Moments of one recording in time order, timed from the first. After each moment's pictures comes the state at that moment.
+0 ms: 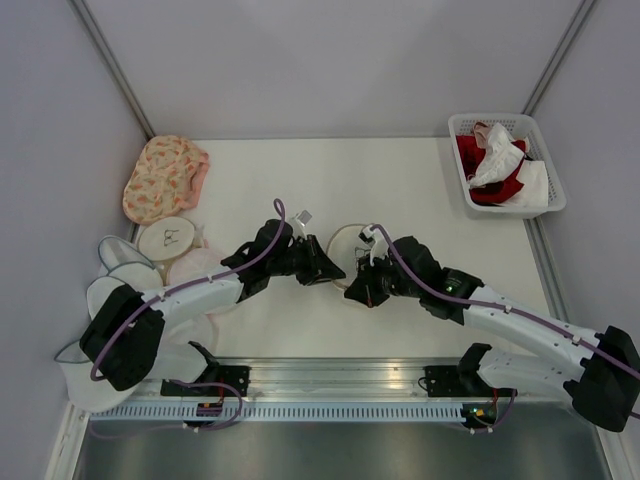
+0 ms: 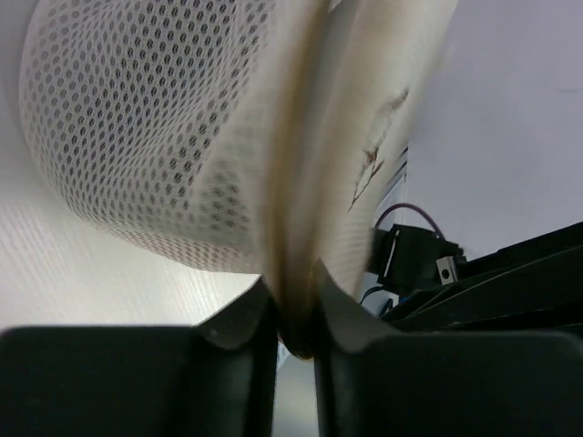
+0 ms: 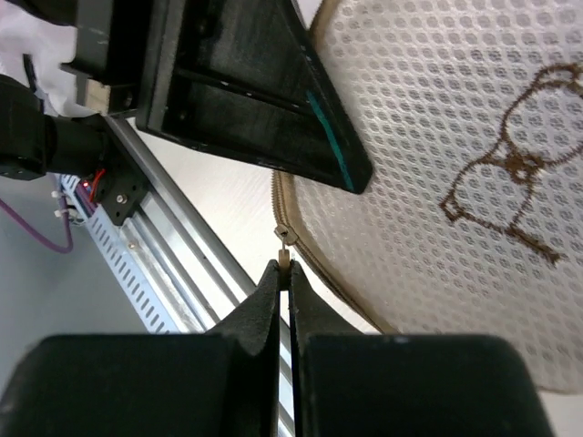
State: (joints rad) left arm -0.70 1.35 0.69 0.12 0.44 -1.03; right arm 0.85 1.05 0.69 -0.21 -0.26 0.46
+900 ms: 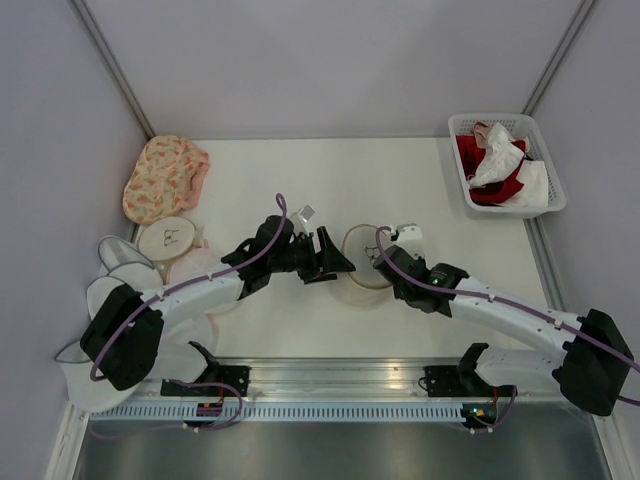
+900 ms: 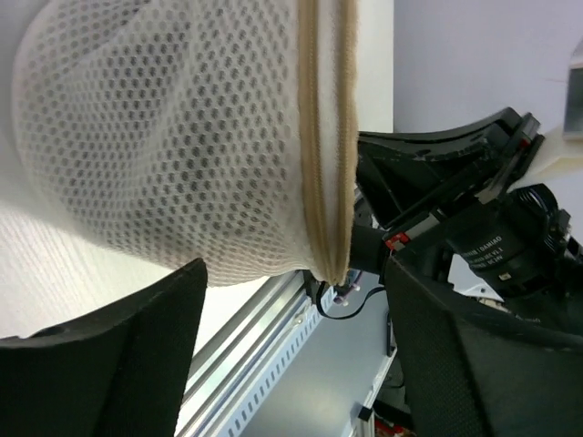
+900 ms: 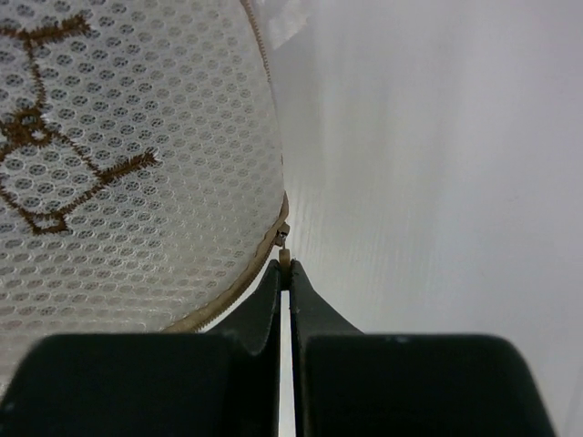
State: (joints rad) left arm -0.70 1.35 0.72 0.13 0.45 -0.99; right arm 0.87 1.16 0.75 -0.64 0.56 0.59
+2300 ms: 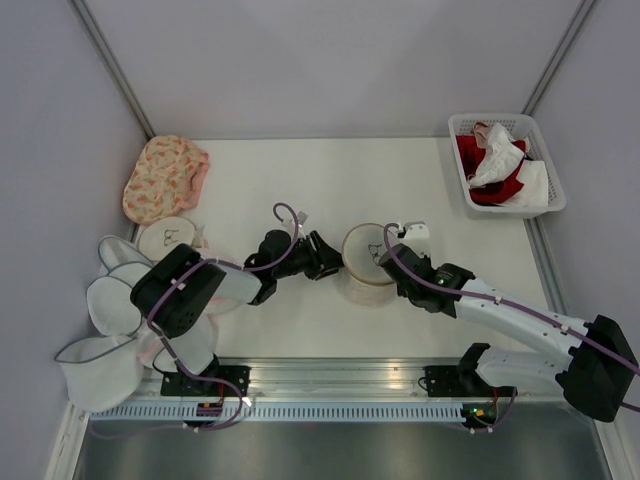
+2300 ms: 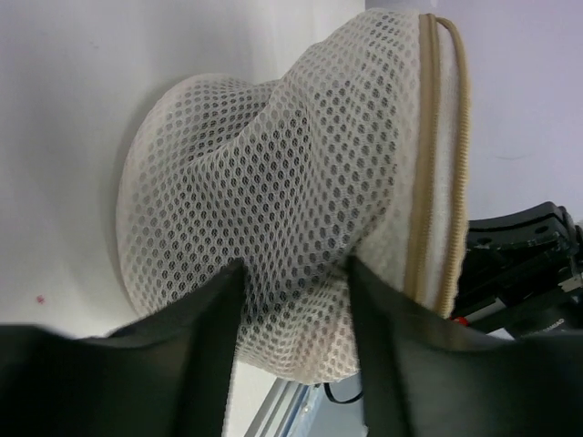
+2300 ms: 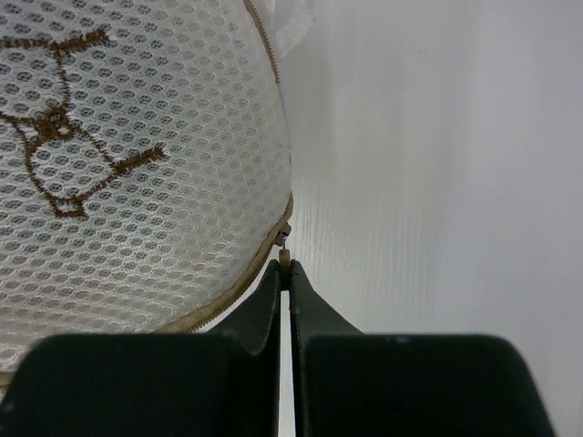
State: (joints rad) left arm -0.64 1.70 0.53 0.85 0.43 -1.15; right arm 0.85 1.12 0.74 -0.64 0.58 0.62
